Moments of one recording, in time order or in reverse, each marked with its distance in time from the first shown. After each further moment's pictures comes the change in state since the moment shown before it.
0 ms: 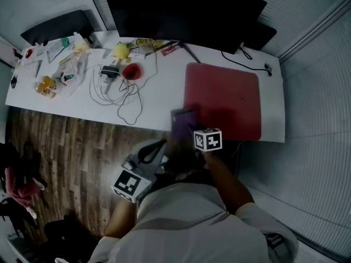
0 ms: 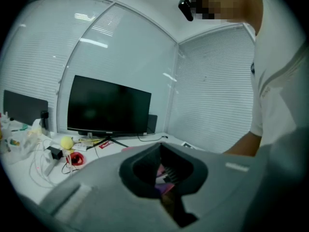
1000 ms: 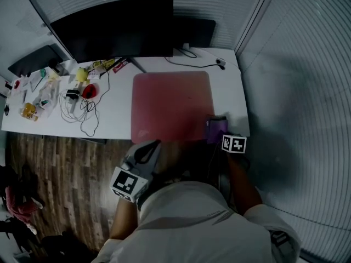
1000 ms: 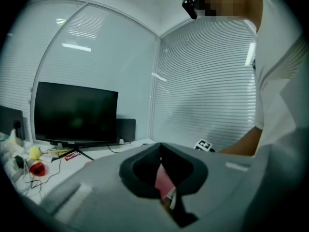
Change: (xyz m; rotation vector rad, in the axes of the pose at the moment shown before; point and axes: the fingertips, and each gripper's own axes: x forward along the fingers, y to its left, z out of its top) left arm 0.173 -0.198 0.020 0.123 -0.014 -0.046; right arm -0.254 -0.368 -0.081 0.174 -0.094 -0.355
